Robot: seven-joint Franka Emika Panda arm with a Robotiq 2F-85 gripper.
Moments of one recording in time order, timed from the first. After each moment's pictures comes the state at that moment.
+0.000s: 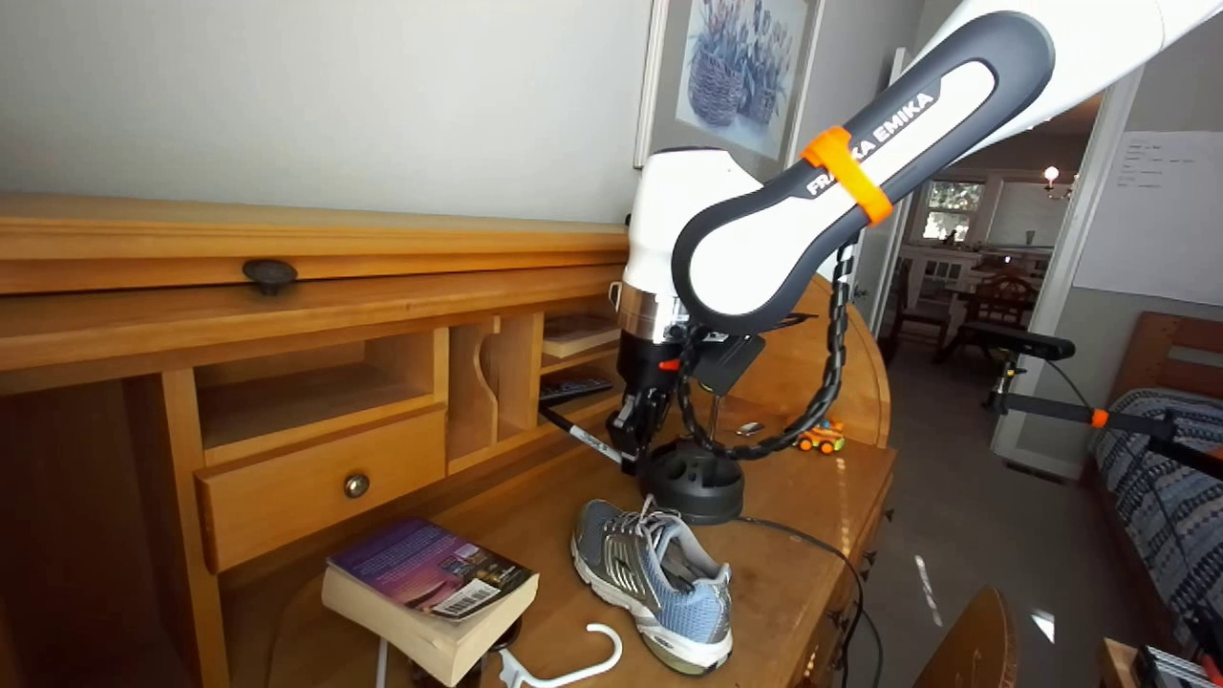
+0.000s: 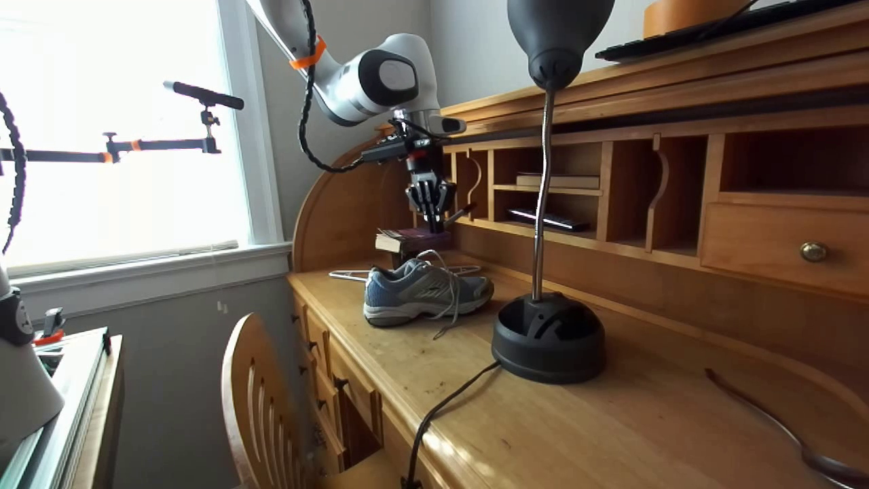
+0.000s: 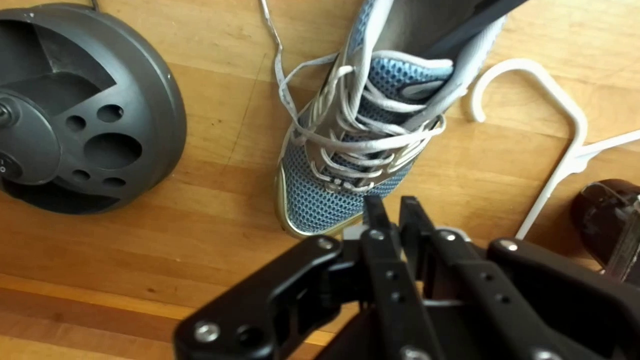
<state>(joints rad) 0.03 0.30 0.00 -2.05 -0.15 2.46 0.03</state>
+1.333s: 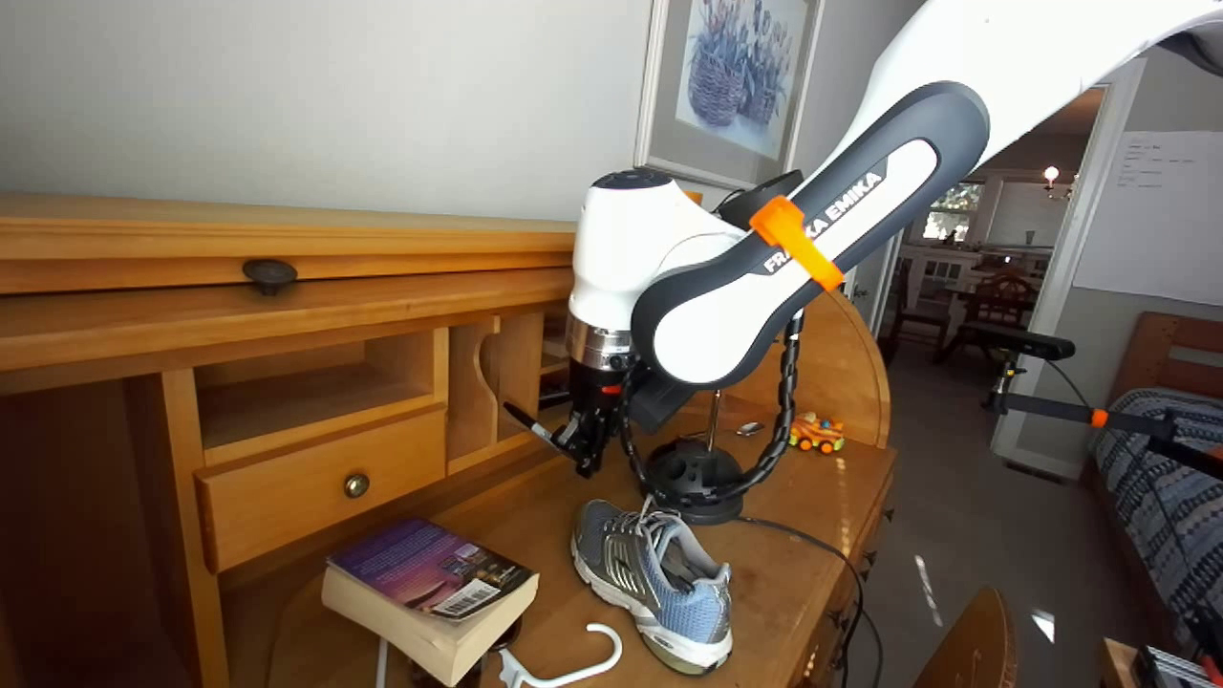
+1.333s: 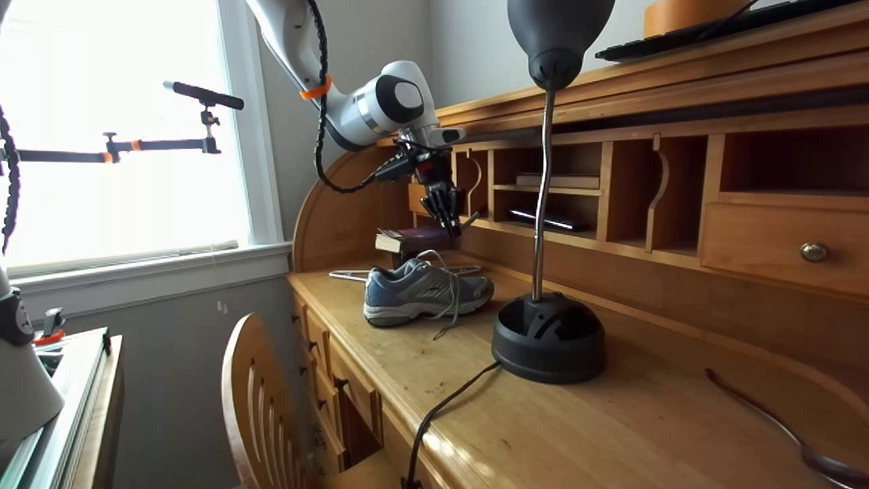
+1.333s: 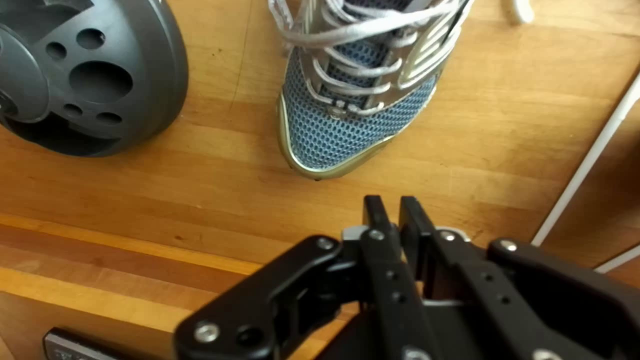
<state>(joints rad) 0.18 0.44 -0.11 -1.92 -0.35 2.54 0.33</state>
